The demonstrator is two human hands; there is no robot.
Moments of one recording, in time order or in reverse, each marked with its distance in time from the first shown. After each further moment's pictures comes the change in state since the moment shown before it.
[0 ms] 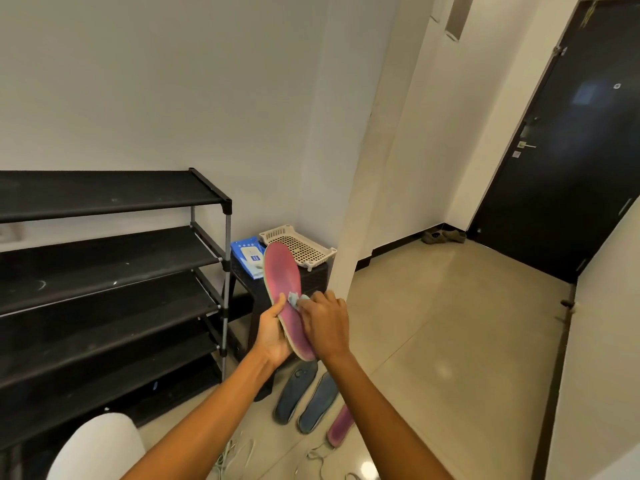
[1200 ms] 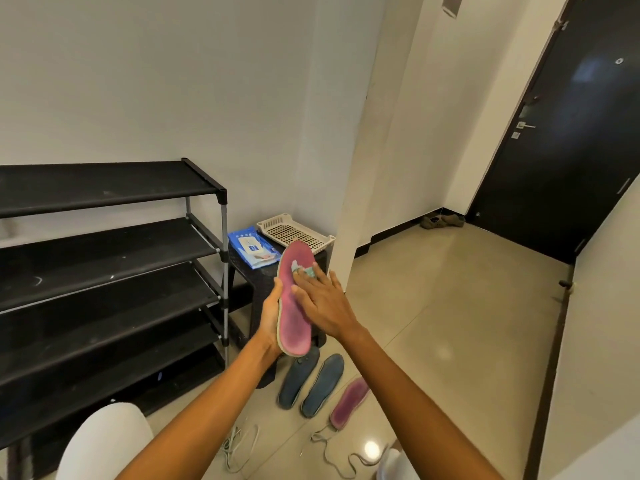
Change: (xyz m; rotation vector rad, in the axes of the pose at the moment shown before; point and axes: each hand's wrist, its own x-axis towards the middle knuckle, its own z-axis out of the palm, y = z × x) left_hand 0.004 -0.002 0.000 0.025 -0.121 -0.035; right_hand 0.011 0.019 -0.008 0.320 -0.452 0.000
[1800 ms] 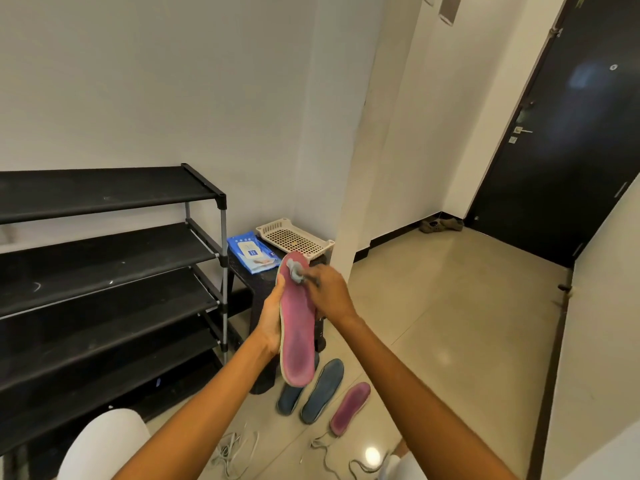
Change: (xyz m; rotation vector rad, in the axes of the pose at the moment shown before) left_hand 0.000 0.010 0.011 0.101 0.013 -0.004; right_hand 0.024 -0.005 -0.016 0.126 0.235 0.089
